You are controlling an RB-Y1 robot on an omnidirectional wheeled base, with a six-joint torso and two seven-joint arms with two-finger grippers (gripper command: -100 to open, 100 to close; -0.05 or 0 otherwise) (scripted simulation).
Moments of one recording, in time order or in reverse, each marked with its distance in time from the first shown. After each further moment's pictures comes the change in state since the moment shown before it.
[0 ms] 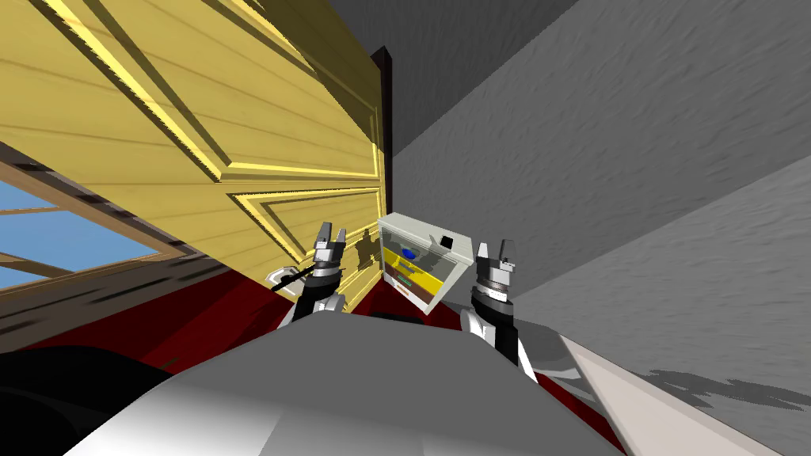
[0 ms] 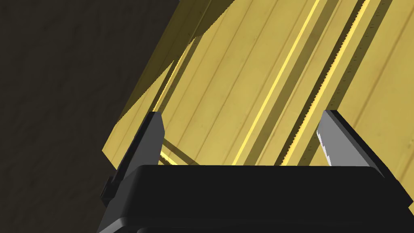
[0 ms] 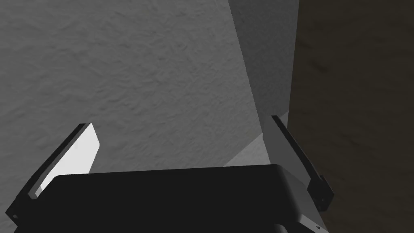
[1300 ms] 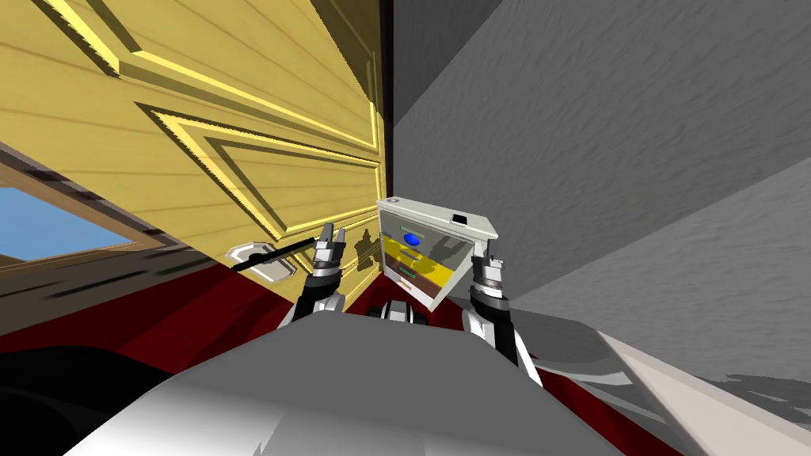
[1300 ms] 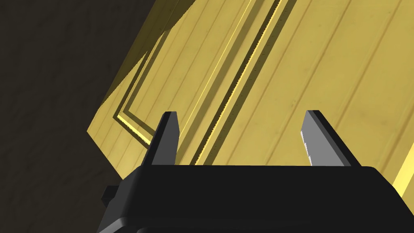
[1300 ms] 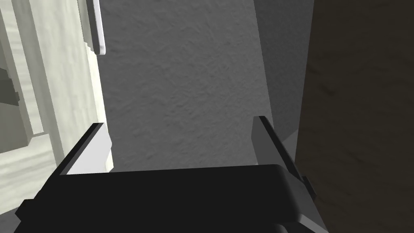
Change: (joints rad) left arm 0.000 0.000 0.000 0.000 0.000 0.000 0.000; right arm -0.020 -0.075 0.004 0.036 0.030 0.025 0.007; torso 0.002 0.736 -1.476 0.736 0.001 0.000
